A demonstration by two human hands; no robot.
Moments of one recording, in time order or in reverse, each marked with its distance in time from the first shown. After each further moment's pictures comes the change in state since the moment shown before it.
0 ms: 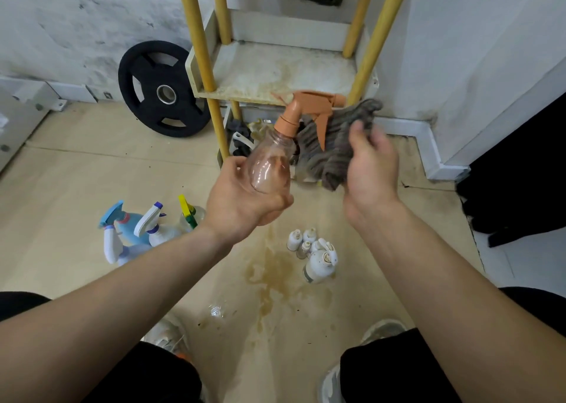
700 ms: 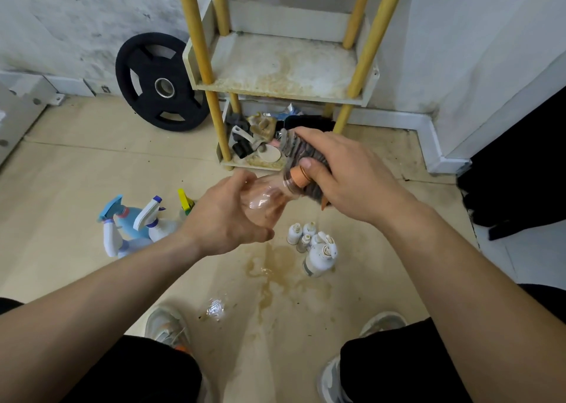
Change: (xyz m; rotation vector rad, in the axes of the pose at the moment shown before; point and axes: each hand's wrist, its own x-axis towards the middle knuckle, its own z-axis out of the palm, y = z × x) left_hand 0.000 -0.022 -0.025 0.638 -0.192 0.177; right_hand -0.008 -0.024 -0.024 -1.335 -0.758 -0.535
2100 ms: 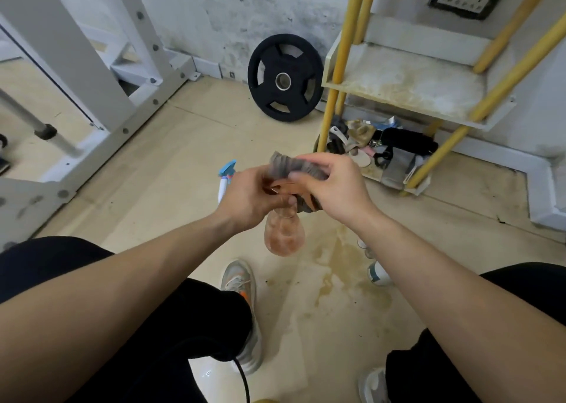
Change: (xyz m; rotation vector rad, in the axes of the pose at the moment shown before) left_hand -0.087 -0.100 -0.057 -0.305 0.288 -0.116; right_hand 0.023 -0.142 0.109 0.724 -0.052 0.035
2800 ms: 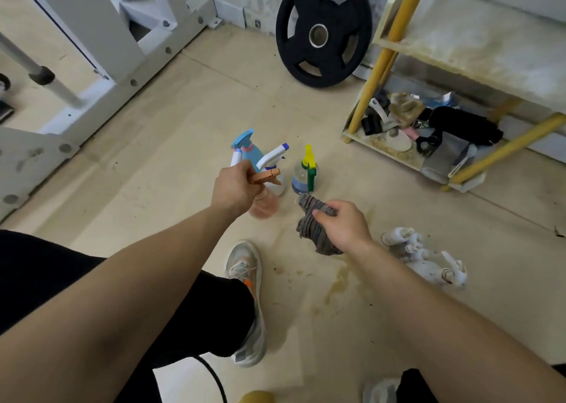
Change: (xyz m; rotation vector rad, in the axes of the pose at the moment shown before) left_hand 0.055 -0.153 0.020 0.249 0.186 -0.428; right_hand 0.023 0.159 0.073 -0.247 -0.142 0.490
